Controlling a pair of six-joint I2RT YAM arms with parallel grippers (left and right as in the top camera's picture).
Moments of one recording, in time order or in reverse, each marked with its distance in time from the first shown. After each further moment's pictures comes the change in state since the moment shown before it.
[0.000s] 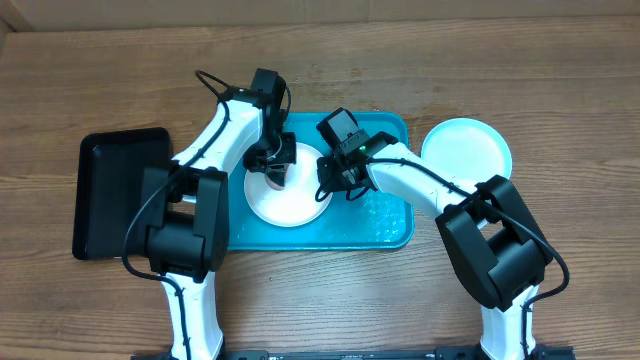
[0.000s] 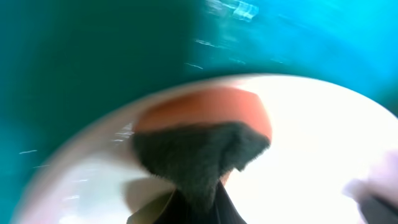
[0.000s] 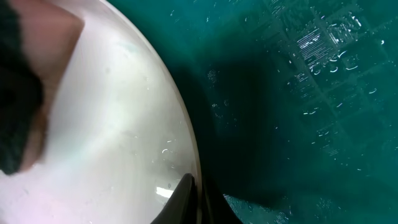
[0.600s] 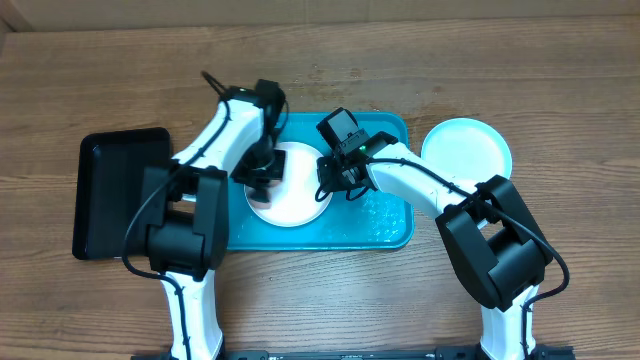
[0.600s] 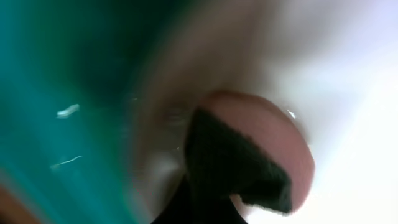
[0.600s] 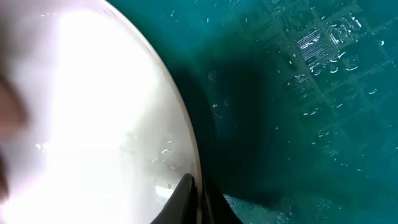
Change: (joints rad) left arm 0.030 0.008 0.017 -0.237 -0.233 0.051; right arm 0.000 0.000 0.001 -0.001 0.000 0.000
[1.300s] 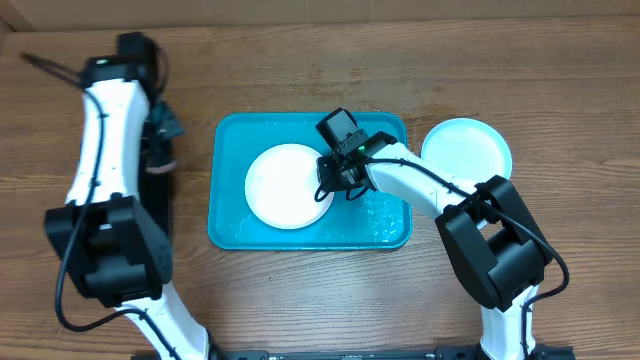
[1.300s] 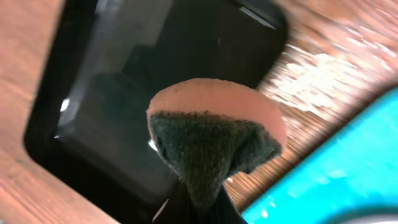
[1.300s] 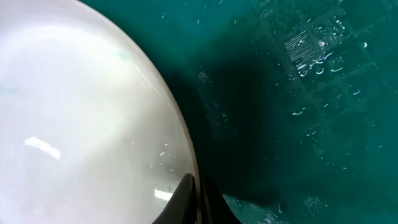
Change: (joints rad) left arm 0.394 -0.163 0.207 -0.112 -0.180 -0.266; right arm 0.003 0.000 0.003 0.002 0.020 0.003
